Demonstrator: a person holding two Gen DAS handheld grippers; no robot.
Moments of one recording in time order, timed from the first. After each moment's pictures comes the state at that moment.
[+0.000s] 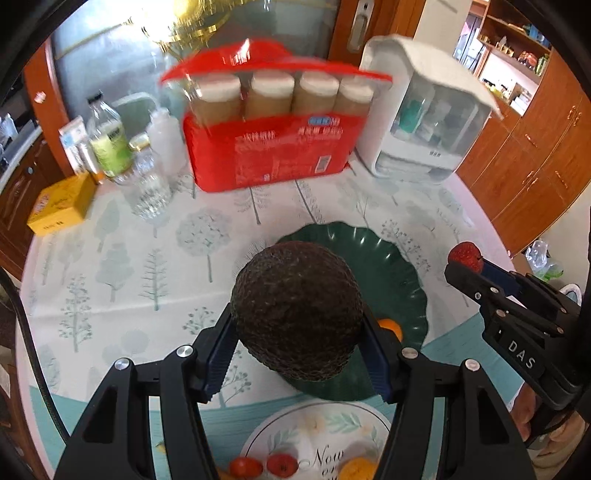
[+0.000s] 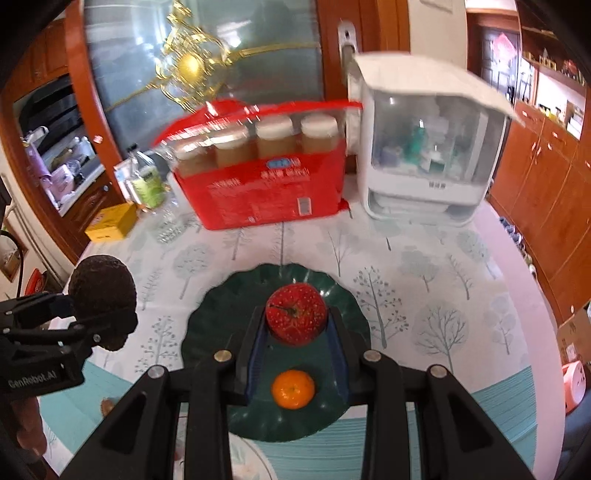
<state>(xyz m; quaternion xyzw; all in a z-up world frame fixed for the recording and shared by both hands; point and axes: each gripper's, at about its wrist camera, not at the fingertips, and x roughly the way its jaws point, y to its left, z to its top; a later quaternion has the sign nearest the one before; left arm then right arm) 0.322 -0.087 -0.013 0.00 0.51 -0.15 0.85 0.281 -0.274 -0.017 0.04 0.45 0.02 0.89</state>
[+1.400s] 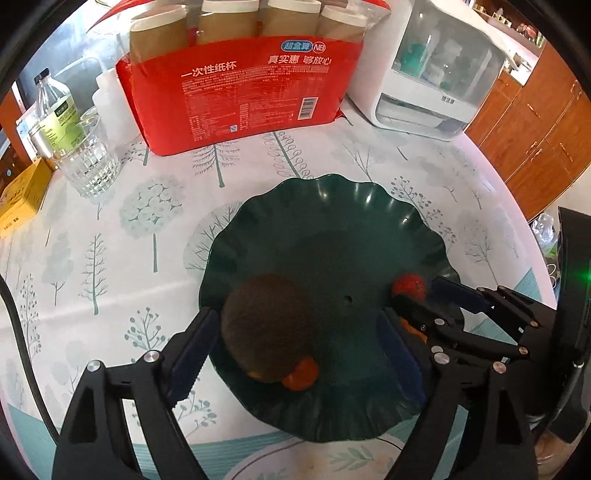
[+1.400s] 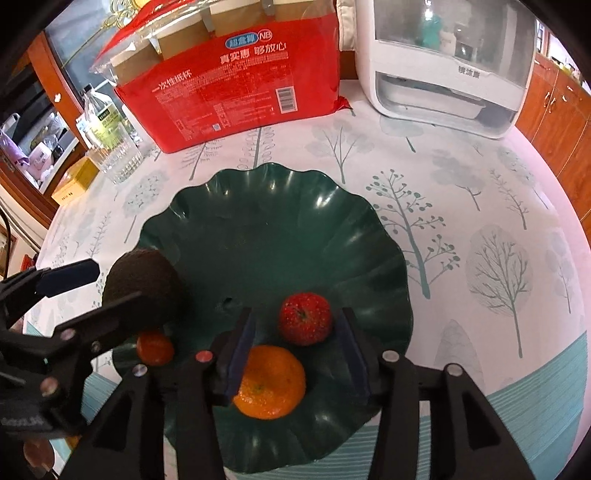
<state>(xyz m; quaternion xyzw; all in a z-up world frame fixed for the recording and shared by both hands) 0.354 -0.129 -0.095 0.02 0.55 -0.17 0.82 0.305 -0.283 -0.127 0.06 0.54 0.03 0.84</state>
